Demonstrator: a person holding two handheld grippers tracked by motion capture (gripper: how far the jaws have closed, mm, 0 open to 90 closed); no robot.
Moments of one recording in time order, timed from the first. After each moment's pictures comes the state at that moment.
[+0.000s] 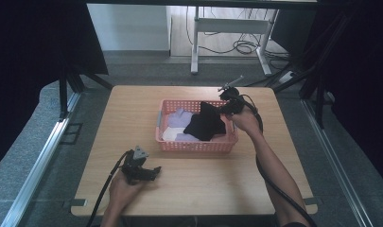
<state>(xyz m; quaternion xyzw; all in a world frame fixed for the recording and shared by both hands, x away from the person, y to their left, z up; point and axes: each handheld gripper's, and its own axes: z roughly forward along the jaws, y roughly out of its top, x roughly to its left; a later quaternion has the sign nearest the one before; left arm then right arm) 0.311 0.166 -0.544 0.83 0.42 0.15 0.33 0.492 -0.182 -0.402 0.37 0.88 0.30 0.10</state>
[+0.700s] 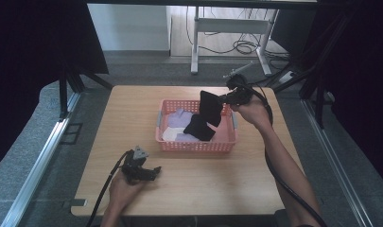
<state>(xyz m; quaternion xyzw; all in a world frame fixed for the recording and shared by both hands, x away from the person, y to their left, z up) 0.312 0.166 -0.544 0.83 0.42 0.15 0.33 0.466 -0.186 -0.331 0.33 0.87 0.34 0.13</state>
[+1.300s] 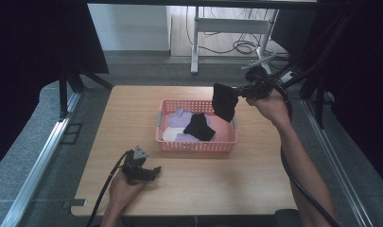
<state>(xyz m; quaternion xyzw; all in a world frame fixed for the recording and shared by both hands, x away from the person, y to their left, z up) 0.312 0.166 -0.544 0.83 0.42 0.15 0.33 0.451 -0.229 -0.293 0.35 0.86 0.34 0.16</state>
